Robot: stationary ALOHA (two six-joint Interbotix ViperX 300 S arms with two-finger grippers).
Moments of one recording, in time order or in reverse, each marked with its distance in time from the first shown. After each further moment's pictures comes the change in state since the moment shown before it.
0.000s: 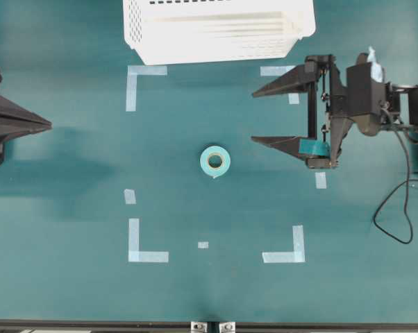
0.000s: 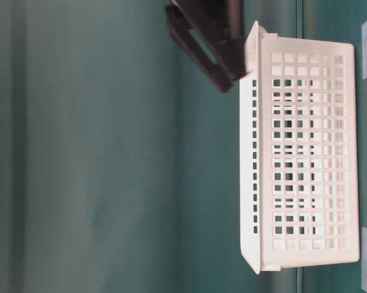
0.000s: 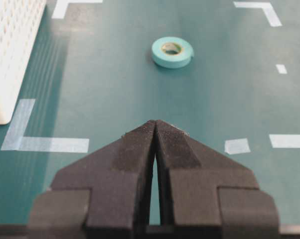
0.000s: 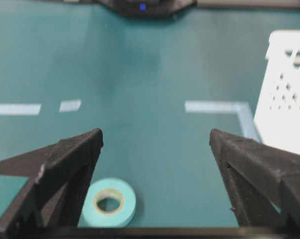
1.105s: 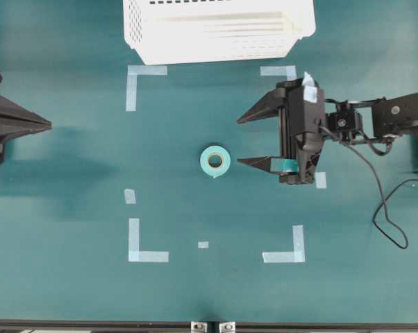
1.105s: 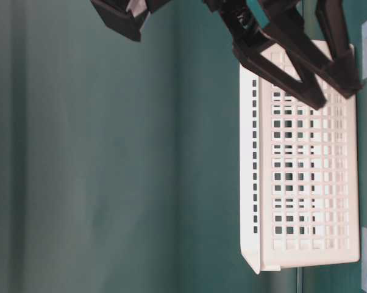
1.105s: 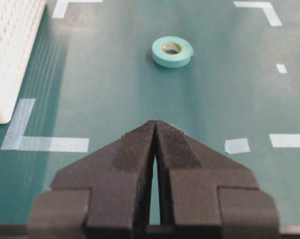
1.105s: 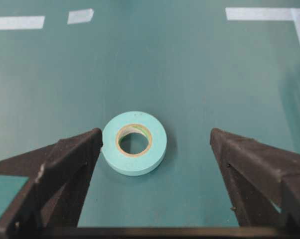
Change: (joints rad) left arm -0.002 0.000 0.002 0.000 0.000 0.000; right arm 0.048 0.189 -0.117 -0.003 0.192 0.052
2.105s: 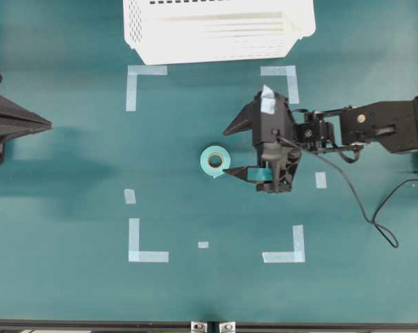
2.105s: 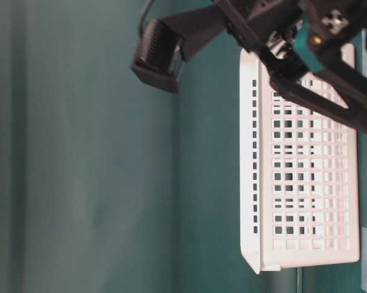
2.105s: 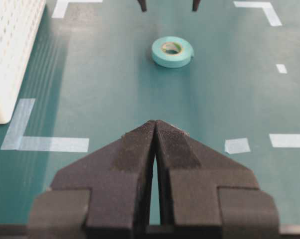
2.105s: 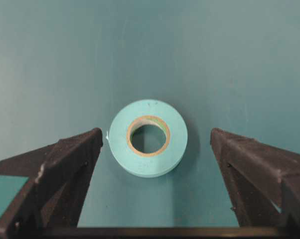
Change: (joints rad) left arm 0.000 0.000 0.000 0.000 0.000 0.000; right arm 0.023 0.138 -0.132 -0.002 0.133 0.043
